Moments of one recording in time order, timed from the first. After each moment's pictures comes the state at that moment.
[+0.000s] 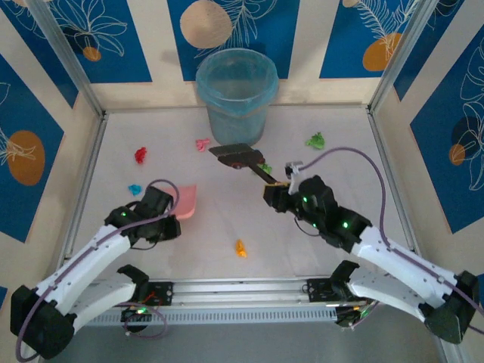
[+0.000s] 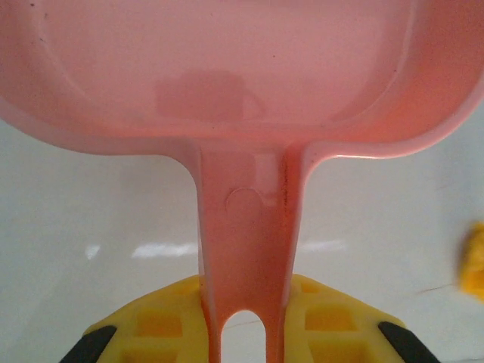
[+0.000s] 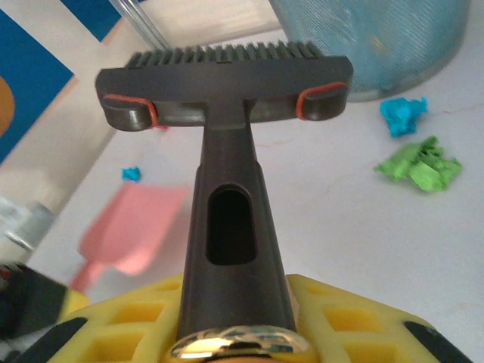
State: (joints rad) left arm -0.52 0.91 0.65 -0.95 0.05 -0.66; right arm 0.81 0.89 0.76 -0.29 0.11 0.58
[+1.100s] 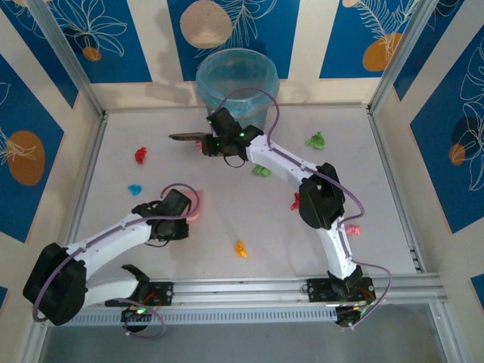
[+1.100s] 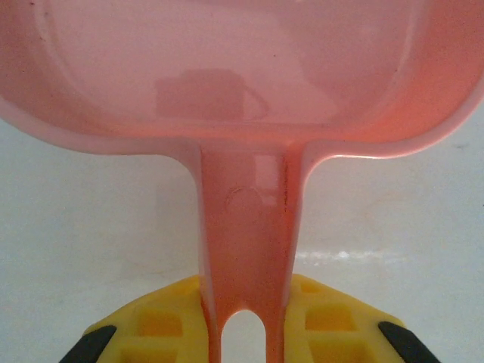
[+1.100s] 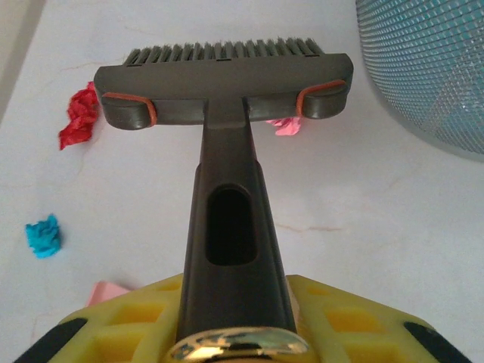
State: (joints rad) left arm -0.60 1.17 0.60 -0.72 -0.10 -0.65; right arm 0.74 2.17 1.98 -0.63 0.00 0.54
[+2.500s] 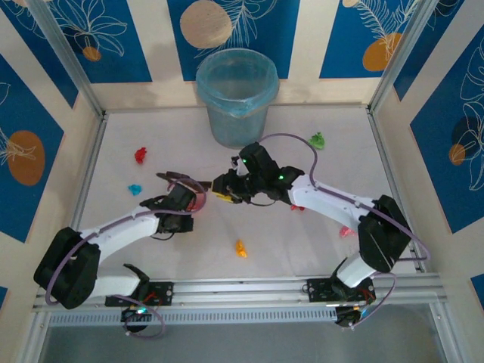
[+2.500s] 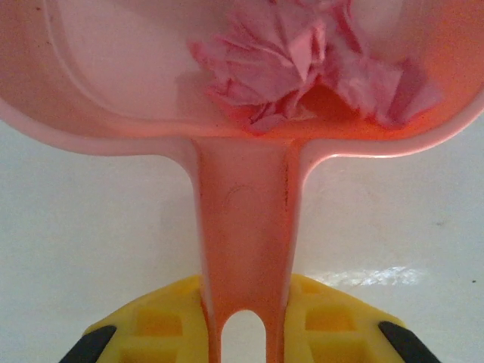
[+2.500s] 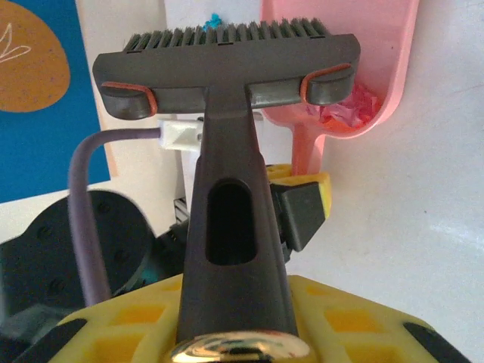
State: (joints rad) left arm -0.58 1.28 0.62 -0.58 -0.13 -0.57; right arm 0.80 1.53 1.15 -0.30 -0.48 1.13
